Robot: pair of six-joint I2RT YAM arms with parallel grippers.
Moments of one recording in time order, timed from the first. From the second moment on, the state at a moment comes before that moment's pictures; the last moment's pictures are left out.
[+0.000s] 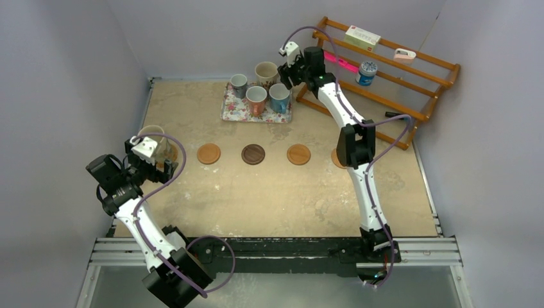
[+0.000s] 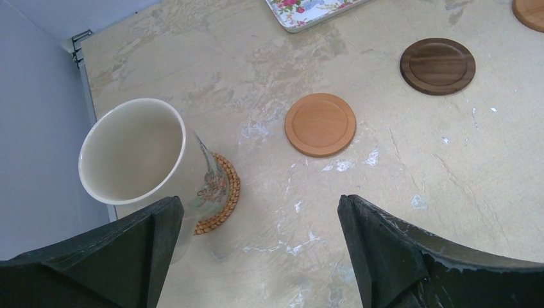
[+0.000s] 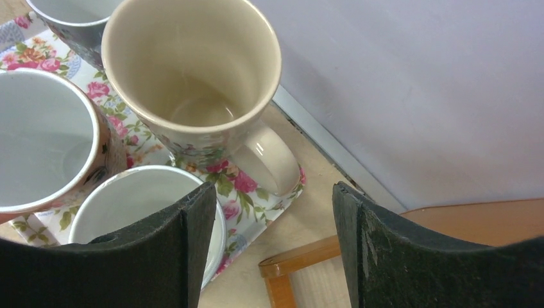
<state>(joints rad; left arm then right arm) 0.76 0.79 0.66 -0.49 1.03 0.75 0.32 2.56 2.48 -0.34 -0.32 -0.38</state>
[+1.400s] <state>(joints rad) 0.76 0.78 0.66 -0.49 1.04 0.76 0.32 2.75 2.70 -0.32 -0.42 -0.37</state>
